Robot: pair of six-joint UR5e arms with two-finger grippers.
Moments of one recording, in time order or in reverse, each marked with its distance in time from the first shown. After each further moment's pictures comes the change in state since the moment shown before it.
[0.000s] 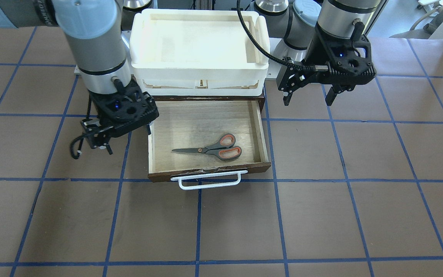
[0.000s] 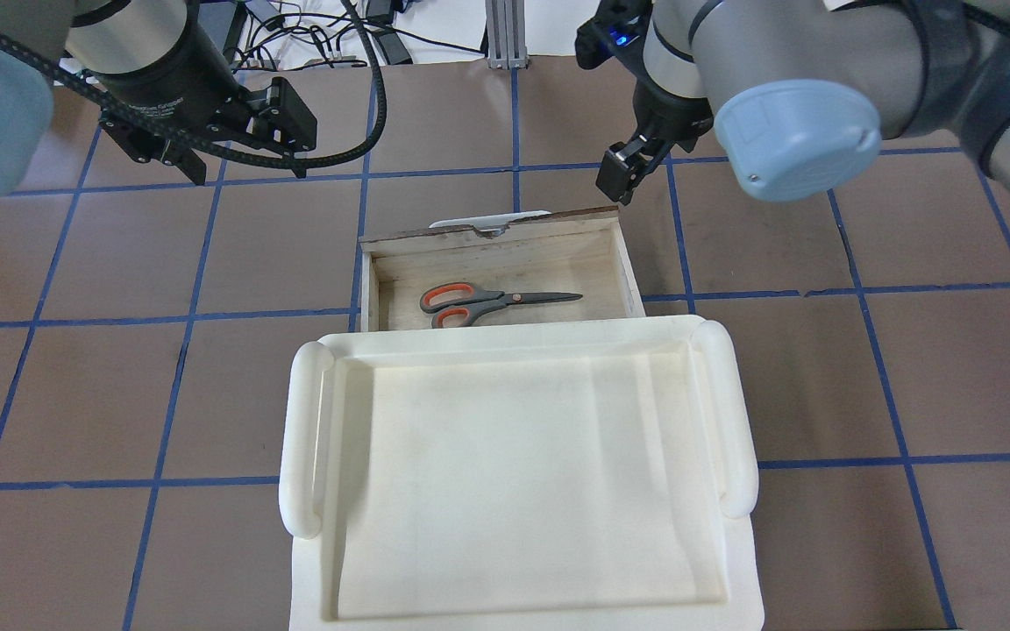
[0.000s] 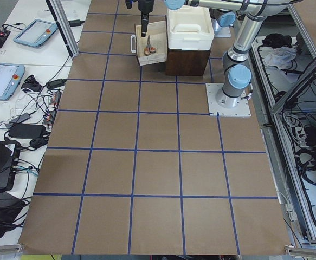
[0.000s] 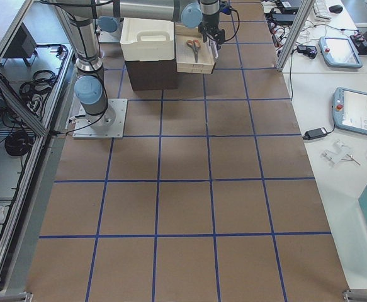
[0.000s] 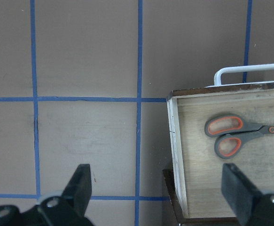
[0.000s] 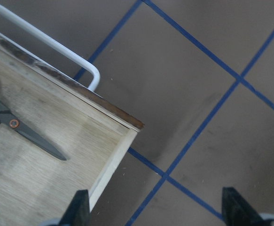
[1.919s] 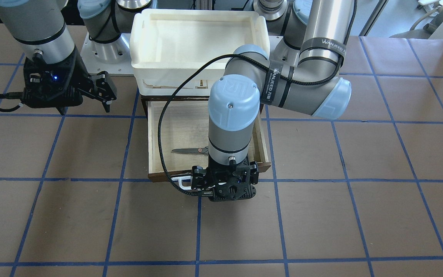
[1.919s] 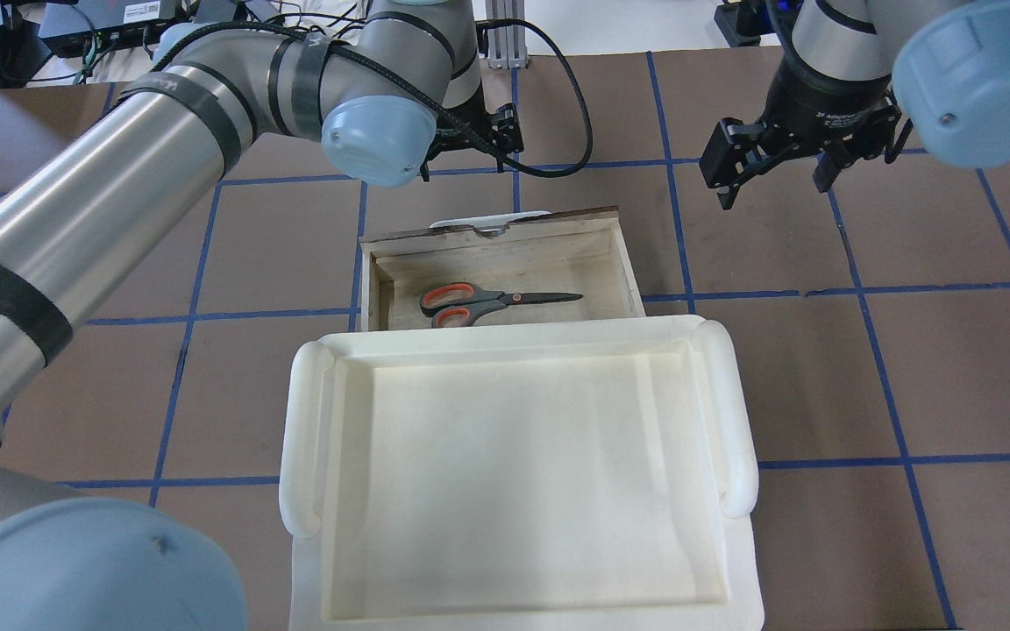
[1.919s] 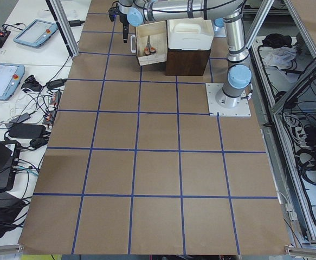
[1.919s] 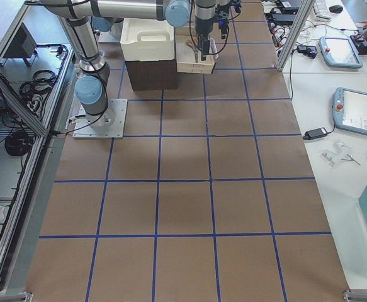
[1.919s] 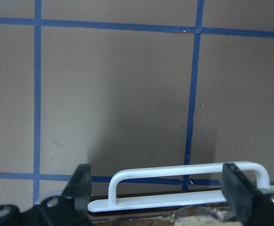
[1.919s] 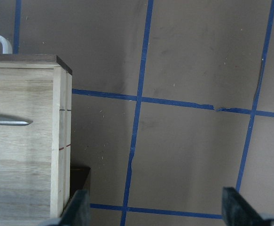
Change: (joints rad) left arm -0.258 -0.513 0.174 0.352 0.044 -0.334; right arm -0.127 -0.114 0.007 0.229 -0.015 0.316
